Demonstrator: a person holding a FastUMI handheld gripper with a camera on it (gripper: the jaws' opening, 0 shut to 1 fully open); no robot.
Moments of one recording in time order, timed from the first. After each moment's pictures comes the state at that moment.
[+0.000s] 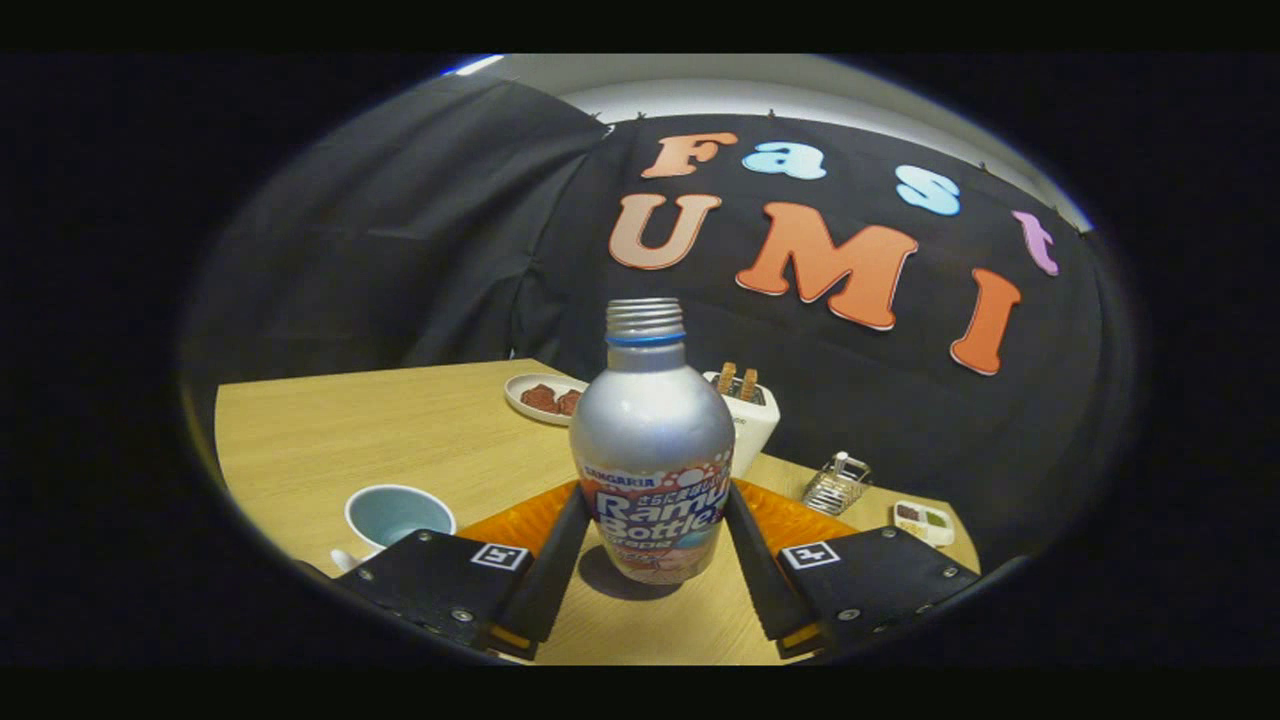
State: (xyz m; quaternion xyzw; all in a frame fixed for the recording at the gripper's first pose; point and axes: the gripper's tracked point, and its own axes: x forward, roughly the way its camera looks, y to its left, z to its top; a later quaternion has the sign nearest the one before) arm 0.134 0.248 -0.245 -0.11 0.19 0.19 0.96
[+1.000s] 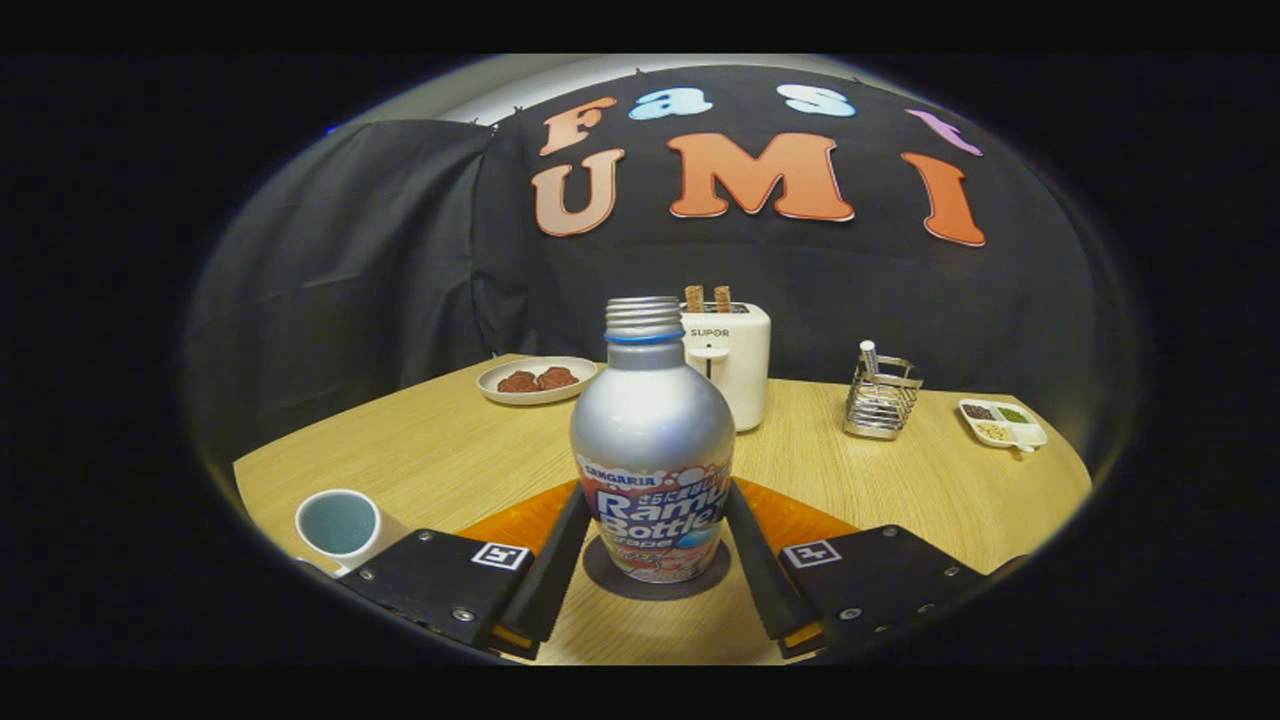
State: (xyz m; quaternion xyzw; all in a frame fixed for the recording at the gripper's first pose) arm 0.155 0.235 -0.330 0.01 0.27 0.16 0.95
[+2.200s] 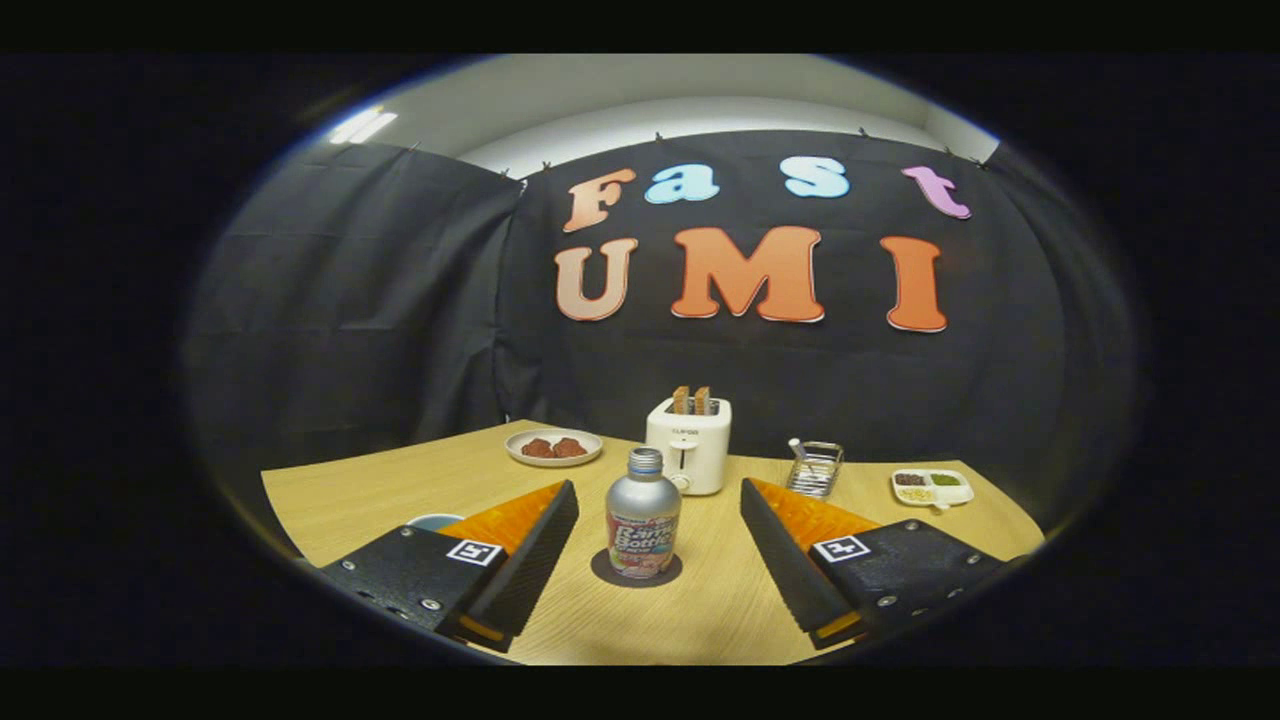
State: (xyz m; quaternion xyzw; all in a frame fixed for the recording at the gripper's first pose) arm 0.090 0.176 -0.178 0.01 0.13 0.16 0.98
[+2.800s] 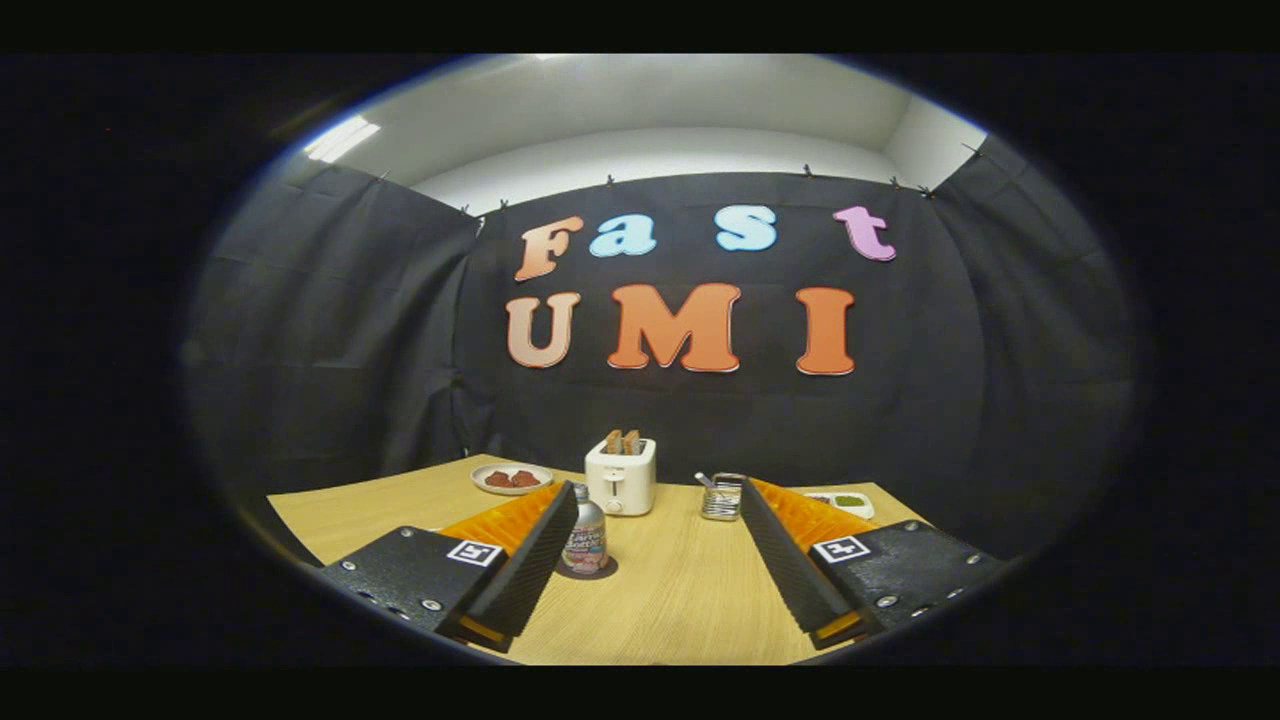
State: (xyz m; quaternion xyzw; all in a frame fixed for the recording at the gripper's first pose) arm 0.021 0.087 -0.089 0.01 0.09 0.08 0.99
